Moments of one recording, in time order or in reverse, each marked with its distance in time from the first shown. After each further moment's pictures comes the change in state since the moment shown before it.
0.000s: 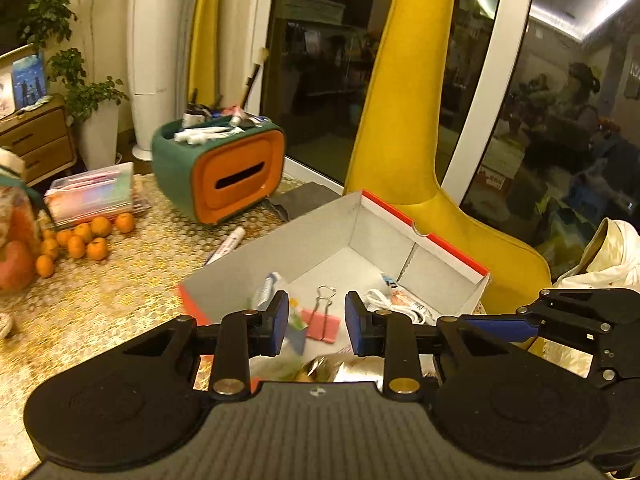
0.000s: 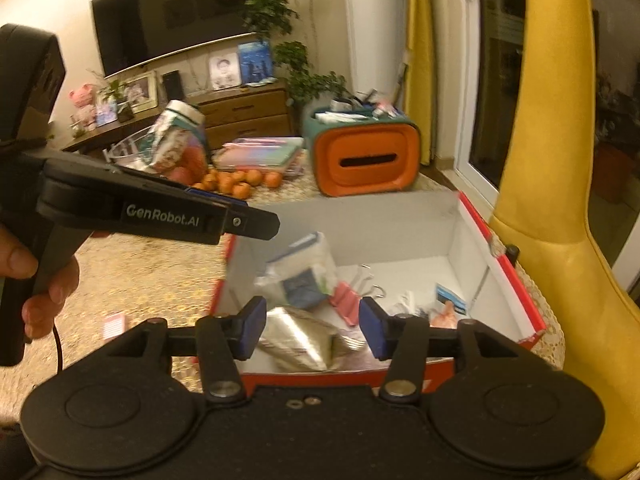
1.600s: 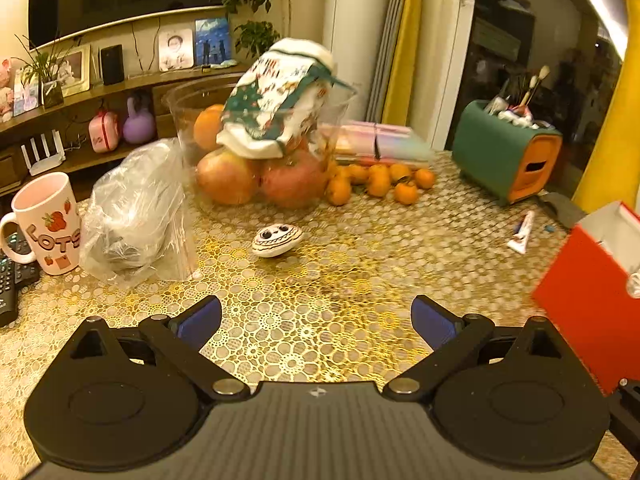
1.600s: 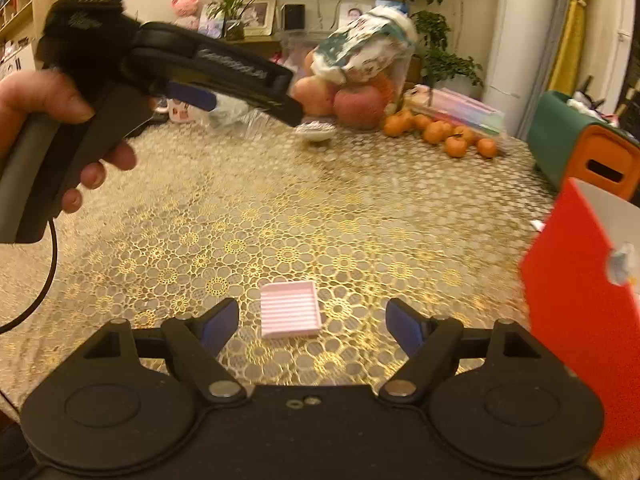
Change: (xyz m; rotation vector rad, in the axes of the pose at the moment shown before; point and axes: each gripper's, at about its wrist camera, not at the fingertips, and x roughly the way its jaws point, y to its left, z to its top) left arm -0.050 0.280 -0.121 -0.229 -0.059 0.386; right arm 0.160 0.244 -0.046 -0.275 0.118 0.138
